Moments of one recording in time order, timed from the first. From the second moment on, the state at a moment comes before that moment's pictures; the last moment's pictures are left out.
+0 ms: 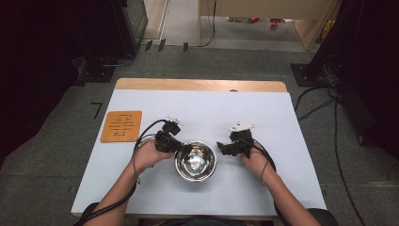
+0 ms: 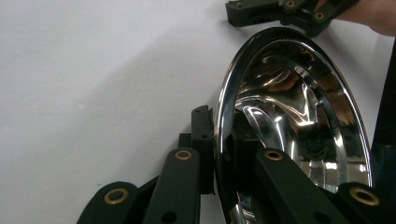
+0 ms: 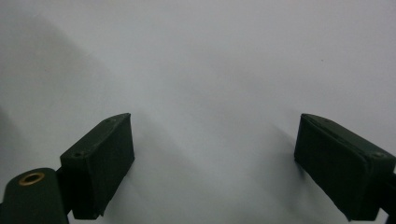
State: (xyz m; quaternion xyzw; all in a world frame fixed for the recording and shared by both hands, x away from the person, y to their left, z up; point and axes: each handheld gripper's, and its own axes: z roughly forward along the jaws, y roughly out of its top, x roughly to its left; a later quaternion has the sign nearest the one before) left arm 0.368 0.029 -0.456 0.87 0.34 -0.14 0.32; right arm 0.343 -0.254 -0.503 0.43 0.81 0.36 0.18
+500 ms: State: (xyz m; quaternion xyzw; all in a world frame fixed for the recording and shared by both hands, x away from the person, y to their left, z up) left arm 0.375 0.044 -0.448 0.86 0.37 -0.12 0.33; right arm 0.343 -0.254 -0.503 0.43 0.81 0.36 0.18
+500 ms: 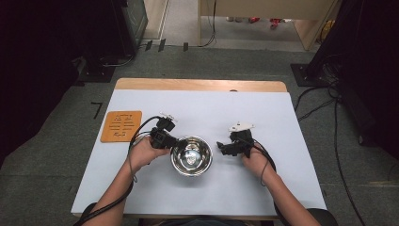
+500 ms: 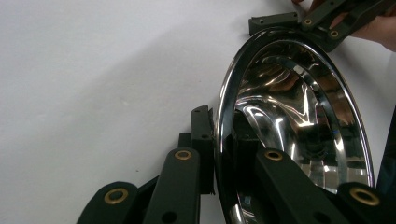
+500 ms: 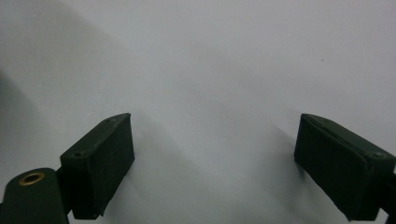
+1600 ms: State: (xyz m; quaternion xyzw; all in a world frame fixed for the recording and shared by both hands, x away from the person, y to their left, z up) left arm 0.389 0.081 -0.443 0.83 0.42 -0.10 0.34; right arm 0.343 -0.254 -0.503 0.43 0.81 0.36 0.18
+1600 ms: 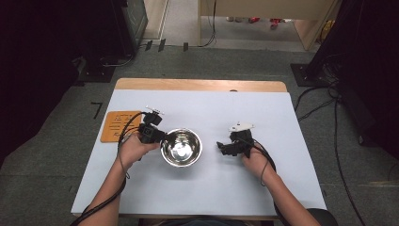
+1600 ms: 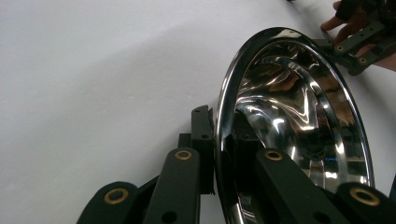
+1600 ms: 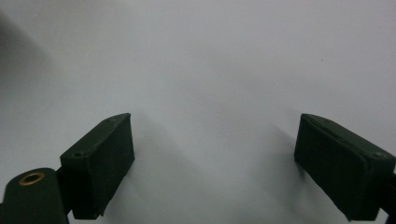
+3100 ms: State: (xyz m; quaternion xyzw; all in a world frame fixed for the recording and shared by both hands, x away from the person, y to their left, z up) left arm 0.404 0.120 -0.447 0.80 0.49 -0.09 0.33; right arm 0.343 -0.254 -0.503 0.43 0.81 0.36 0.18
